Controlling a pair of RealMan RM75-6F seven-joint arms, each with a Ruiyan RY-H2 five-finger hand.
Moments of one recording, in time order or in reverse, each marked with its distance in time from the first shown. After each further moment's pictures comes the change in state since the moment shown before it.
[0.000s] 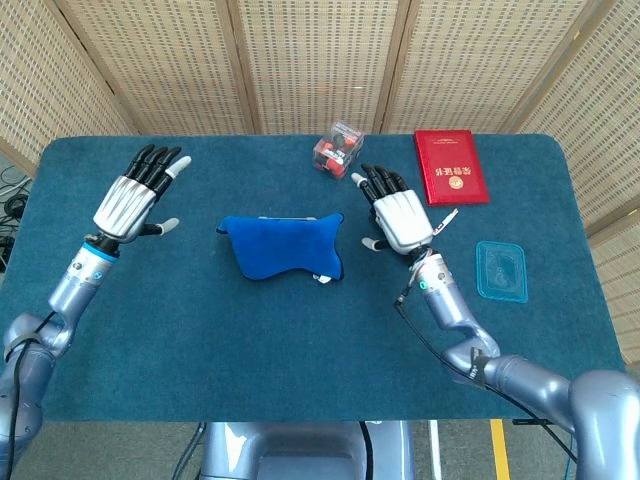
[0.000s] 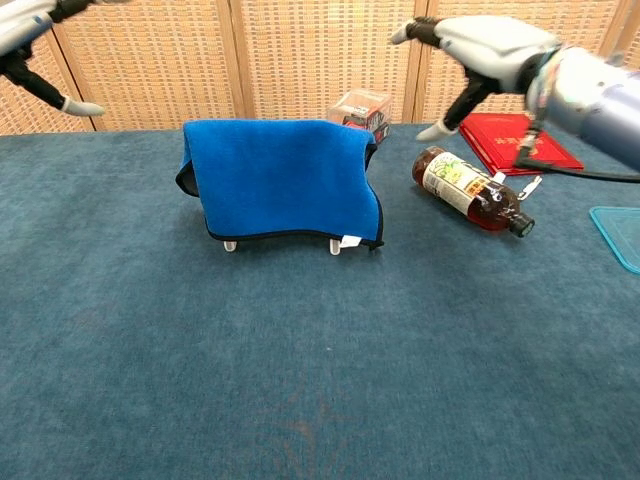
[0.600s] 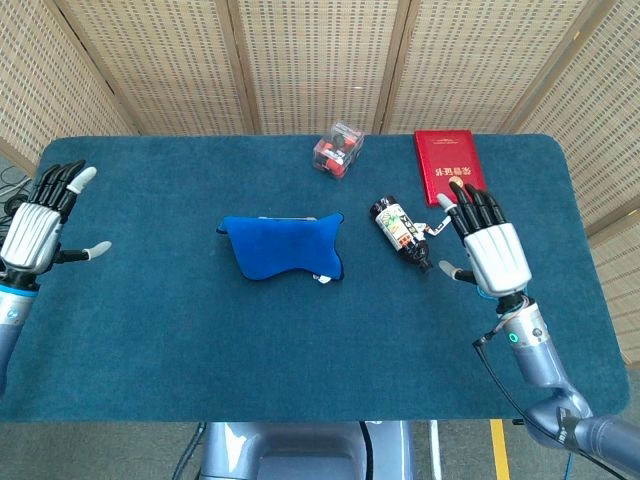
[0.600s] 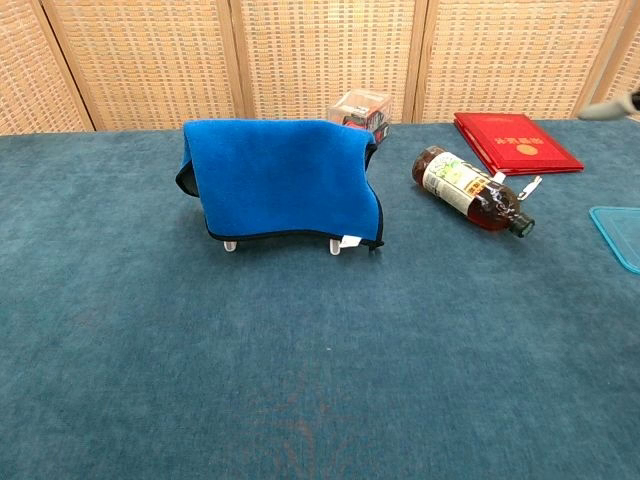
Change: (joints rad) left arm 0.259 0.384 -0.026 -0.632 -0.090 0.110 0.095; right arm -0.322 0.273 -0.142 -0.292 -0.182 0.397 0.021
